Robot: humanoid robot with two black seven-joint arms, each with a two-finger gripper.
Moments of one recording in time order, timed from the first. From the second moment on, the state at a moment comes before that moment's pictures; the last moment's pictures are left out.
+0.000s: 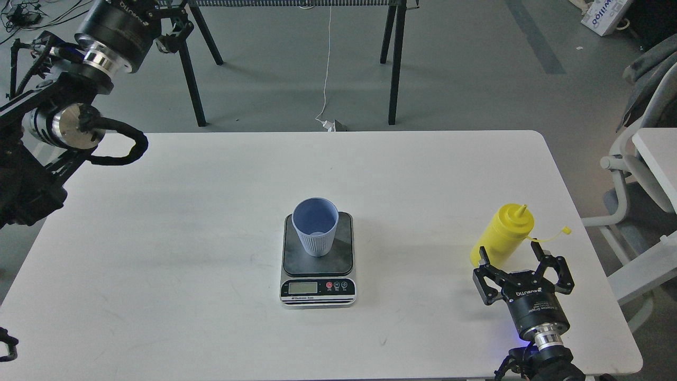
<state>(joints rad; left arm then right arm) -1.01 0.56 -0.55 -0.91 0.01 -0.25 -0.46 -0.14 -0.22 1.07 1.20 0.30 0.49 0.31</state>
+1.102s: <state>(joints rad) -1.01 0.57 -0.55 -0.91 0.01 -0.25 -0.47 0.07 -0.19 1.05 1.02 0.29 0.49 0.31</state>
